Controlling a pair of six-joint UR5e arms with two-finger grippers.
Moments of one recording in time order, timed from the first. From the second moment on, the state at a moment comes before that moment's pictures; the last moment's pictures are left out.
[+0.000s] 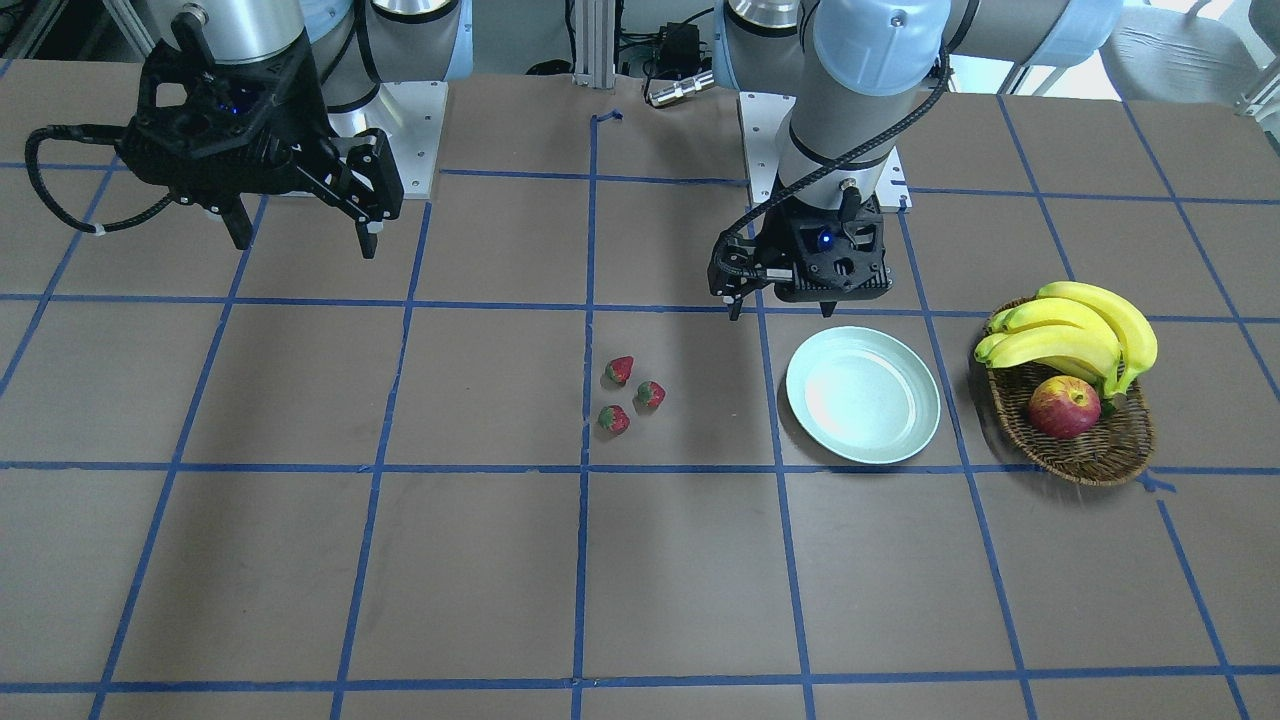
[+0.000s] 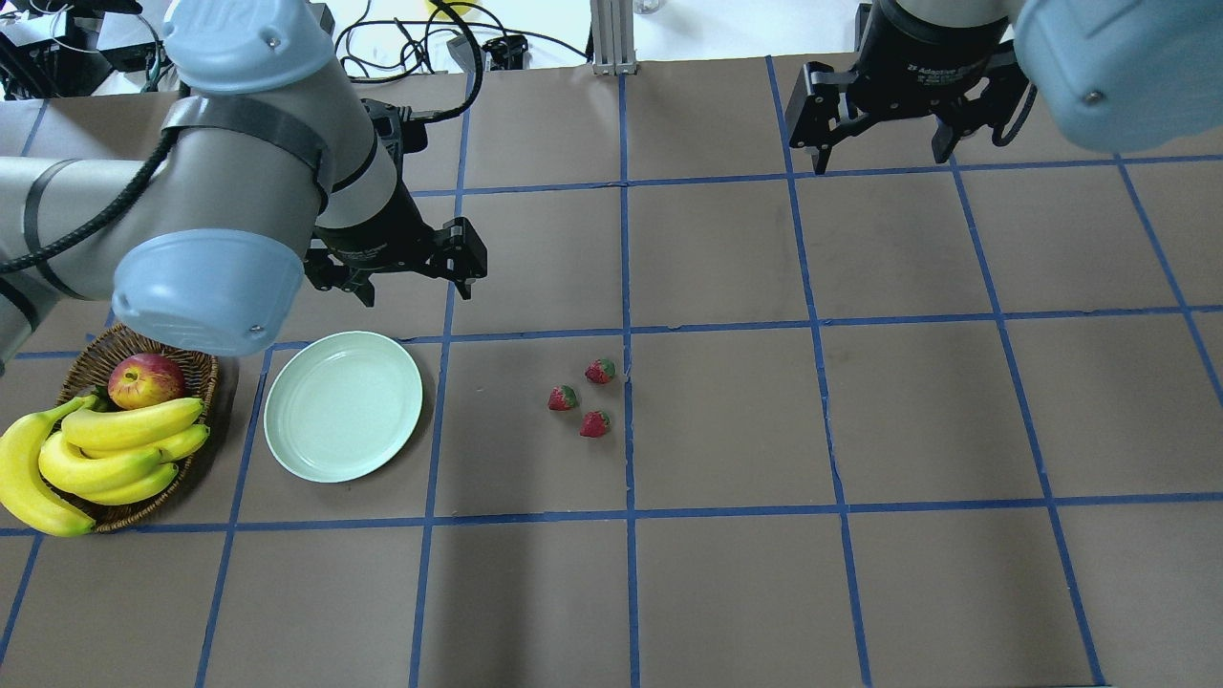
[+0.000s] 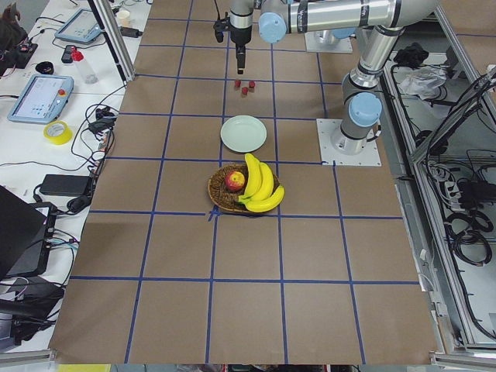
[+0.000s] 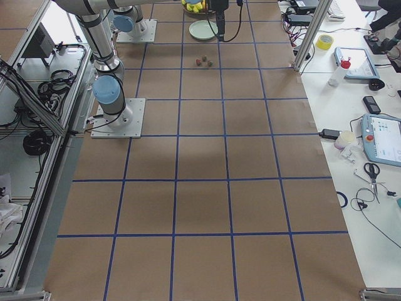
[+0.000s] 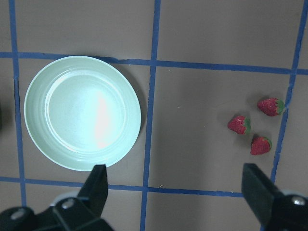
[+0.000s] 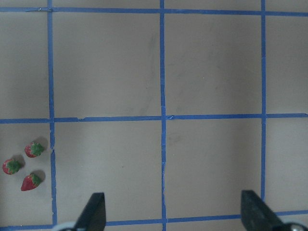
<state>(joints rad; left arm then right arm) -1.70 -1.60 -1.78 -1.28 1.60 -0.19 1.68 -1.56 1.49 -1.61 -1.66 0.10</state>
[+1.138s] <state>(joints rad) -1.79 -1.69 -1.88 -1.20 1.57 -0.22 1.68 -1.57 1.51 -1.62 -1.62 0.10</state>
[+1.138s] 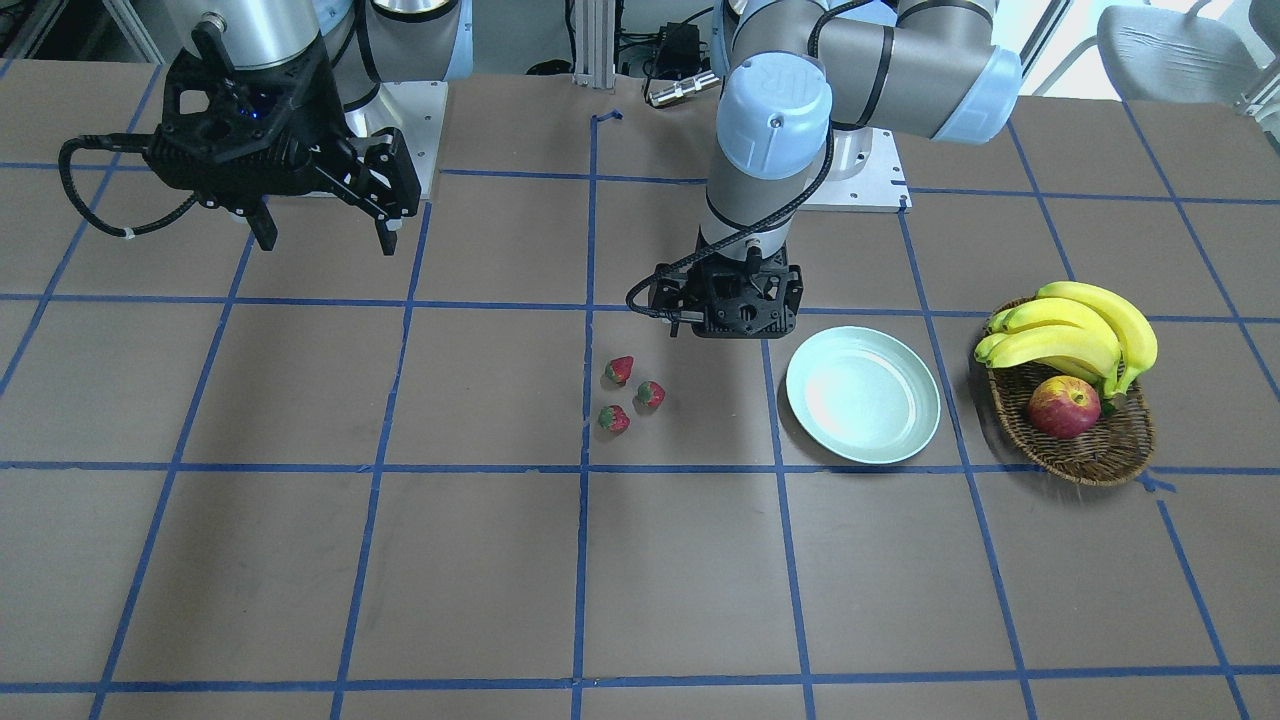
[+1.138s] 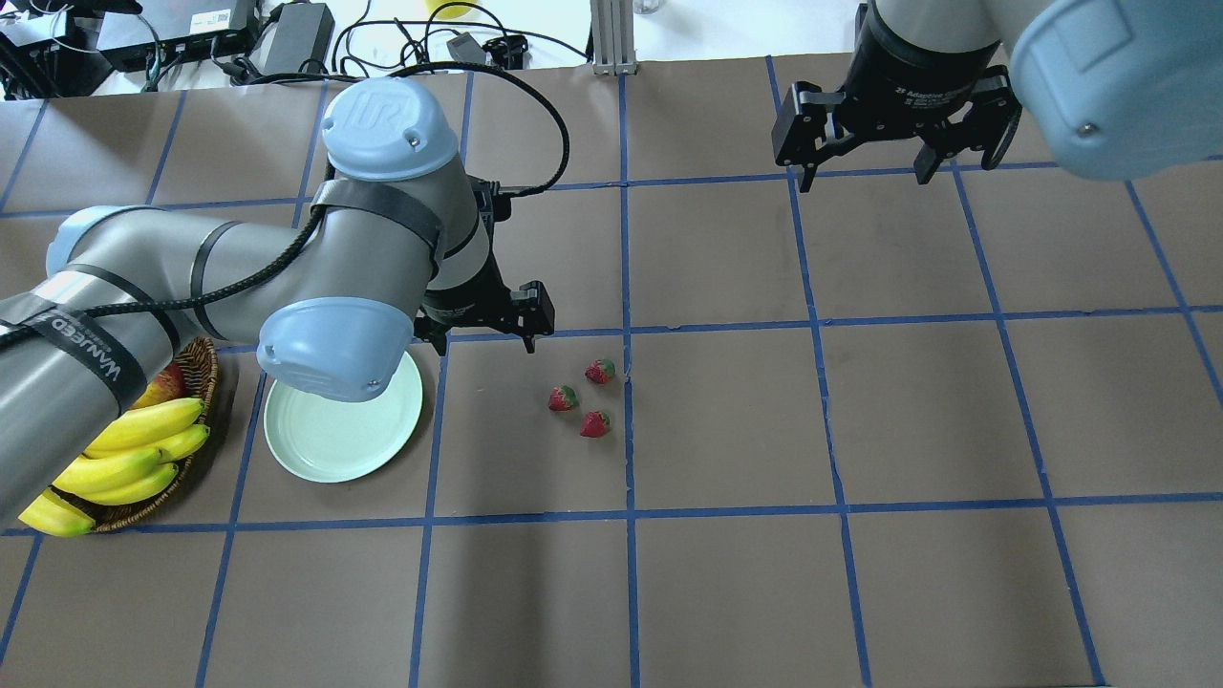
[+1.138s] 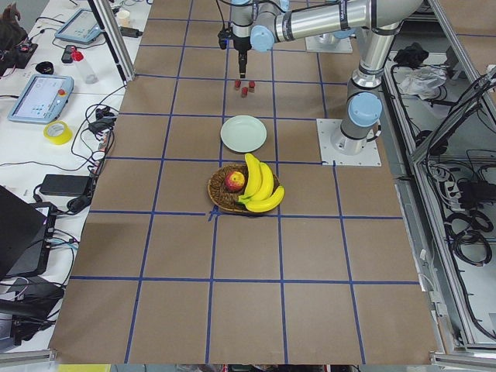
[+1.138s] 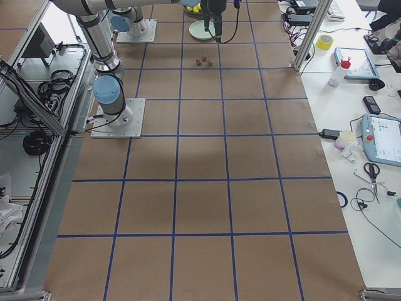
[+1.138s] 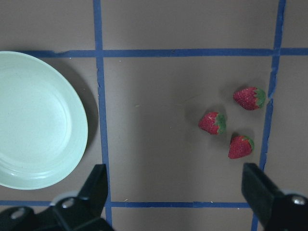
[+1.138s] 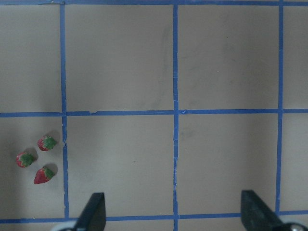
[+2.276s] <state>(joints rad) -1.80 -1.81 -1.96 -1.04 1.47 -0.32 1.68 -1.56 1.51 -1.62 -1.63 0.10</state>
